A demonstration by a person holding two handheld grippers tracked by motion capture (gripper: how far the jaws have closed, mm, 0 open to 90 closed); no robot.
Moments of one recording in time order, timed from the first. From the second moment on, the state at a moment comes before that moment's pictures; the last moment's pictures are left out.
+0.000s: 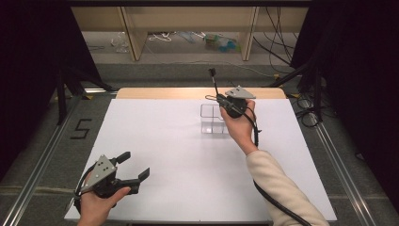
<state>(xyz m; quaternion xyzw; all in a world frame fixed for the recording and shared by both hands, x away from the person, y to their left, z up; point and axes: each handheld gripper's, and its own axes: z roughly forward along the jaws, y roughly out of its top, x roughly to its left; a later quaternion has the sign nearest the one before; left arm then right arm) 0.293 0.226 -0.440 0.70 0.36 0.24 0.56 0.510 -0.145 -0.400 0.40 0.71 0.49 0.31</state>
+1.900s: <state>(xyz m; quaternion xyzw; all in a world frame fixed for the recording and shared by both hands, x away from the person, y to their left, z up) 0.296 0.228 -0.438 0.69 0.37 0.25 0.57 0.450 -0.216 -0.393 0.36 0.74 0.50 0.28</state>
